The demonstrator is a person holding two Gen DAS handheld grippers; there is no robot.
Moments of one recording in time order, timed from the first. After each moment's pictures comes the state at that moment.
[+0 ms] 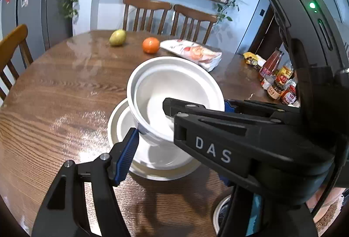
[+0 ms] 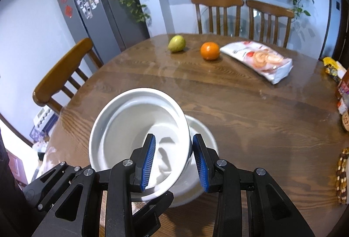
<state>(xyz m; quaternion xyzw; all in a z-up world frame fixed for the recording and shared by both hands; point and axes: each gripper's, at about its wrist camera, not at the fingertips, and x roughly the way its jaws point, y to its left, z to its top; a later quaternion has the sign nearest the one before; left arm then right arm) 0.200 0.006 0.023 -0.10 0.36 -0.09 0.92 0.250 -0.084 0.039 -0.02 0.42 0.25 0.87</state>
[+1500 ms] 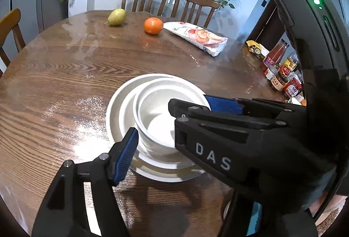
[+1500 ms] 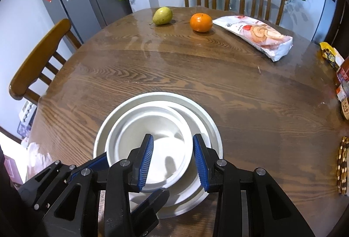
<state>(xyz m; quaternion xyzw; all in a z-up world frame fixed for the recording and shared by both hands) 0.217 0.016 0.008 -0.11 0.40 -0.10 0.90 0.264 -0.065 0.015 -0.04 0.48 0.19 0.86</state>
